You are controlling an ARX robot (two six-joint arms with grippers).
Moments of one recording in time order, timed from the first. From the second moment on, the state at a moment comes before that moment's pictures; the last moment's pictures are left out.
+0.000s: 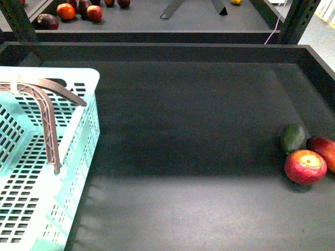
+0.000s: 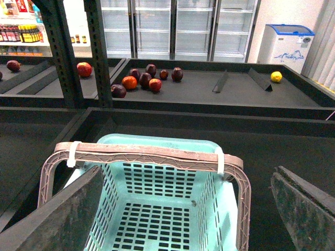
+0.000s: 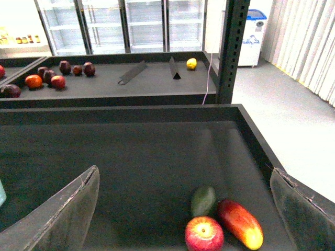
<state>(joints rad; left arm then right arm) 0.00 0.01 0.02 0.00 0.00 -0.01 0.00 0.01 0.02 0.00 0.00 0.00</state>
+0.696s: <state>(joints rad) 0.00 0.01 0.02 0.00 0.00 -0.01 0.00 0.01 0.02 0.00 0.00 0.00</state>
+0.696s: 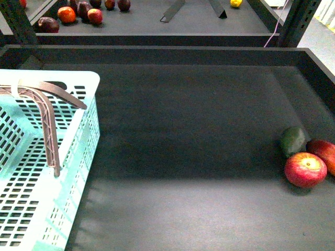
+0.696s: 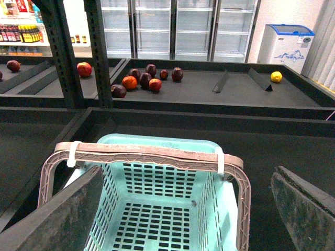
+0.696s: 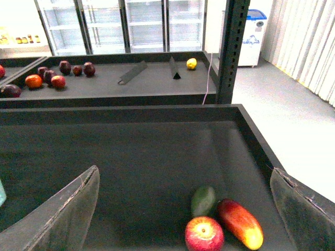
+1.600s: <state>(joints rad) 0.13 1.30 0.50 0.12 0.15 -1.14 0.00 0.01 0.02 0.00 0.00 0.00</state>
